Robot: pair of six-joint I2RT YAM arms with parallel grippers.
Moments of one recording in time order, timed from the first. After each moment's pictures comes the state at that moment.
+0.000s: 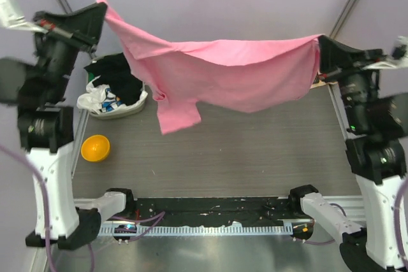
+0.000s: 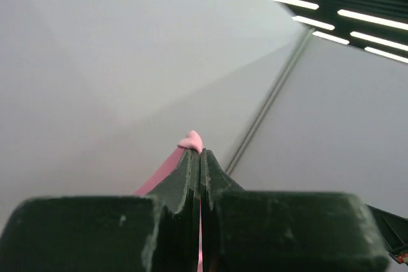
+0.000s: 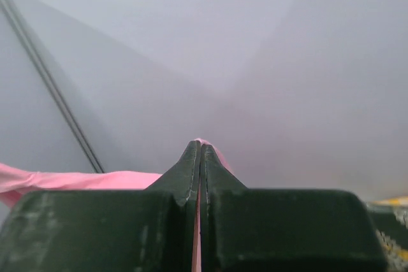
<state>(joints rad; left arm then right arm) -0.07 1.17 1.82 -0.20 0.28 -0.70 0.24 0.89 1.45 -0.18 0.06 0.30</state>
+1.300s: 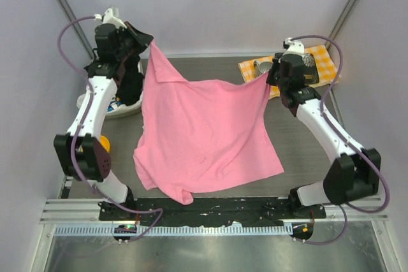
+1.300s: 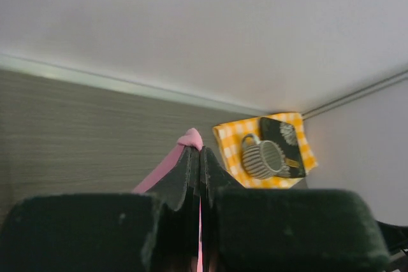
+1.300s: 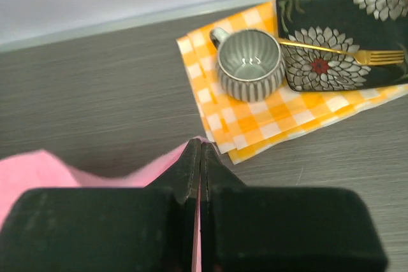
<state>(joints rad) -0.07 1.56 1.61 -0.13 0.26 -0.65 0.24 1.33 1.18 -0.16 0.22 0.27</state>
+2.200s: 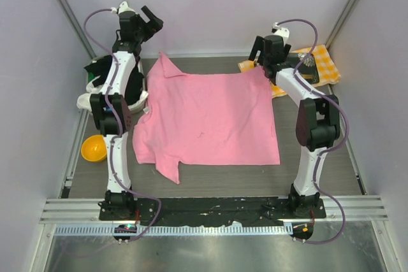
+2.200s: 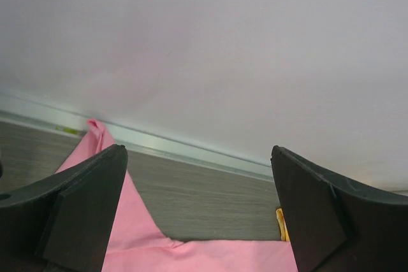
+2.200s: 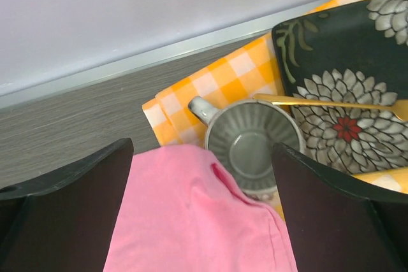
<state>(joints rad) -0.06 2.37 2.35 -0.19 0.08 -0.65 0.19 2.03 1.65 -0.03 0.32 0.31</state>
